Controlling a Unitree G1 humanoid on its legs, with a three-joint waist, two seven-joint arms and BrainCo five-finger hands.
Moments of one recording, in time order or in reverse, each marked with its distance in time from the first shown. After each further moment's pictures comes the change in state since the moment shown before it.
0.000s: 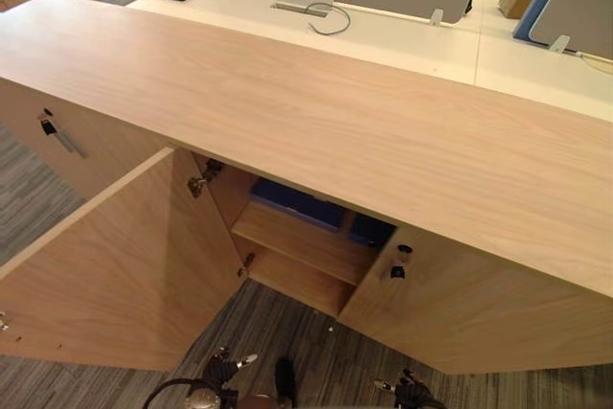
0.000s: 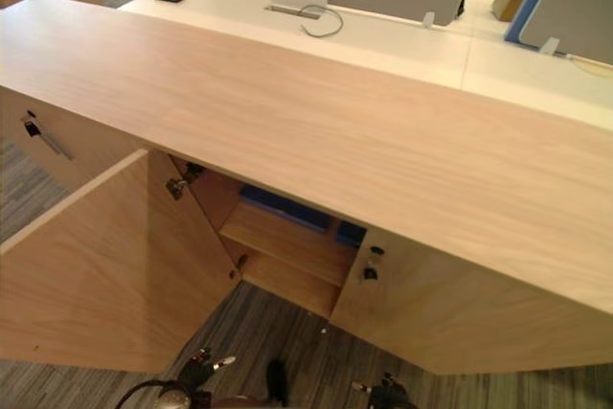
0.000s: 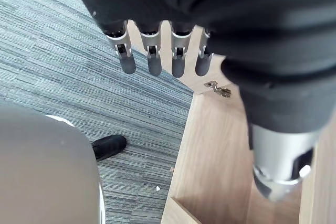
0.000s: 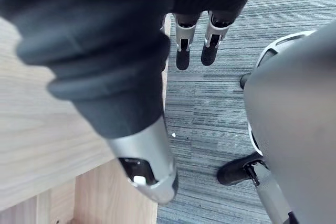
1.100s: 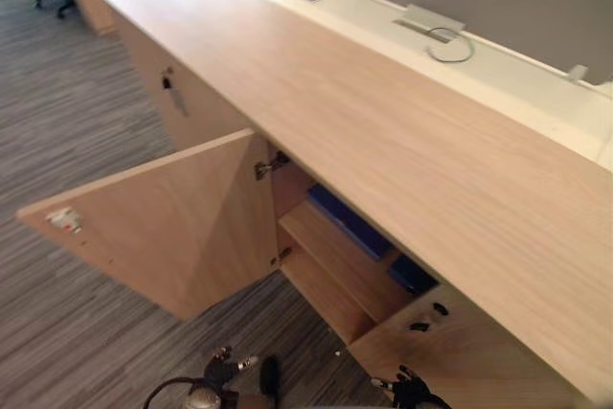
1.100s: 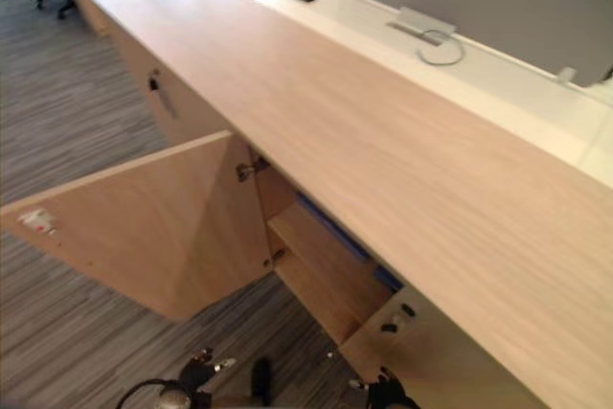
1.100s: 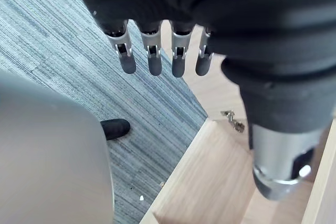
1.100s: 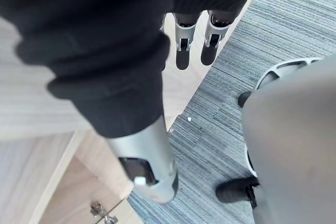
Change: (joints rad) left arm -0.018 0.016 0.007 -0.002 -0.017 -0.018 0.009; right arm -0.038 -0.027 0.029 0.058 -0.010 -0.018 0.015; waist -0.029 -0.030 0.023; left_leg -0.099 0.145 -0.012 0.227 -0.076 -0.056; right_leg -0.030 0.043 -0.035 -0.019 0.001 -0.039
